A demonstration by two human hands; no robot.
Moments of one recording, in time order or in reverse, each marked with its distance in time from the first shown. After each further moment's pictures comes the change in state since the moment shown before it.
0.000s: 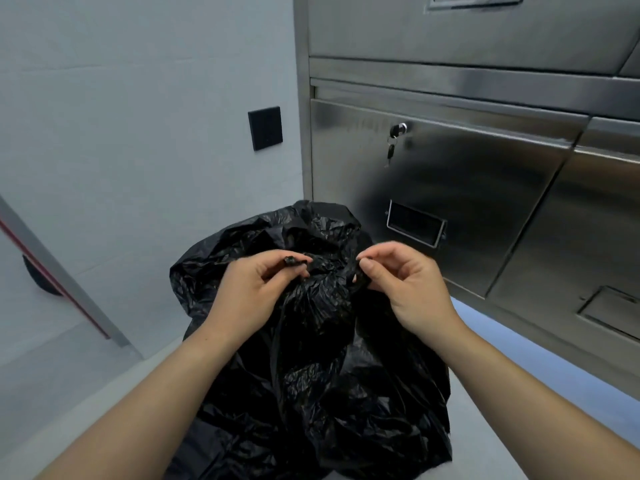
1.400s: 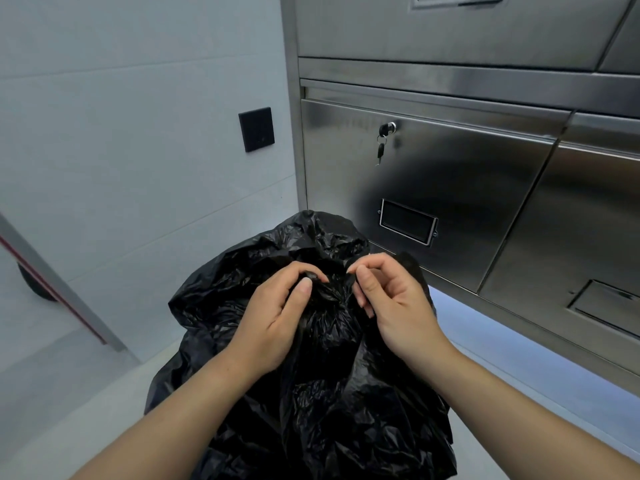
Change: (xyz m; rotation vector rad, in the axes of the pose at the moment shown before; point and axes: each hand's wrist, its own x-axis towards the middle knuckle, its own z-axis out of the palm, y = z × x) left_hand -0.023 0.025 0.026 -0.061 -0.101 0.105; right_hand -0.023 -0.001 0.008 -0.027 -0.024 -0.048
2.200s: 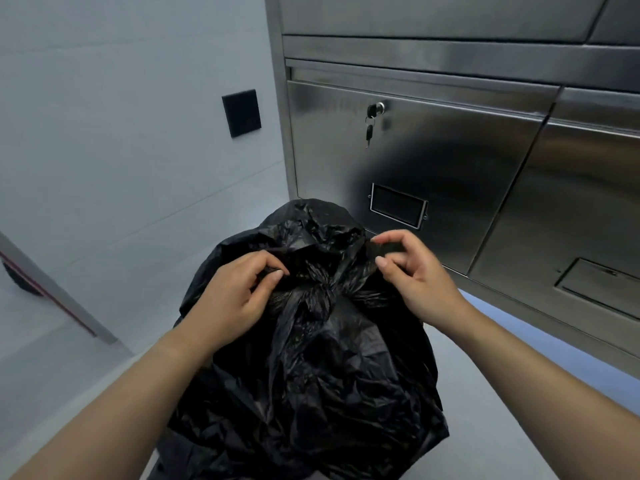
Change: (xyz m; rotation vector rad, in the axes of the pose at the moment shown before) left_hand 0.004 -0.029 -0.027 0.361 -0.114 0.030; right_hand 0.007 0.026 -0.060 -0.292 -0.053 0.086
